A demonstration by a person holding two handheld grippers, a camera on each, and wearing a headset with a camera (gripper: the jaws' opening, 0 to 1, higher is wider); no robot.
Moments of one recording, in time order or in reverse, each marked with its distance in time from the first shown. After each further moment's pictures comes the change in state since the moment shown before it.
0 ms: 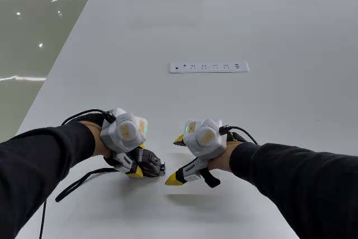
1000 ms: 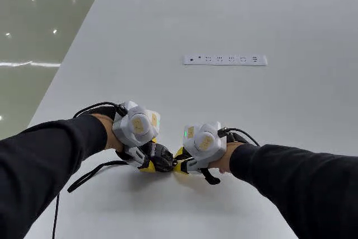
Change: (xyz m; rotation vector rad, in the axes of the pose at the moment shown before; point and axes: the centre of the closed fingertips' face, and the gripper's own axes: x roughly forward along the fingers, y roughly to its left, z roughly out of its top) left arm 0.000 0.001 0.000 -0.037 -0.023 -0.020; right arm 0.025 0.008 -0.012 -0.089 0.068 0.058
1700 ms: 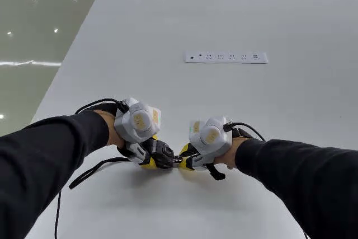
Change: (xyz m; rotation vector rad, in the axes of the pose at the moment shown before) left arm 0.000 0.001 0.000 -0.003 0.004 0.009; right arm -0.007 -0.002 -0.008 0.039 0.006 0.008
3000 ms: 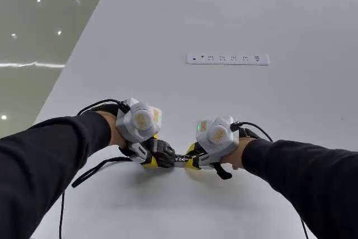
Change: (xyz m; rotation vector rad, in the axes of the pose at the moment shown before) left arm -0.002 0.001 -0.002 -0.034 -0.007 0.019; right arm -0.012 -0.003 -0.010 0.005 0.009 -0.018
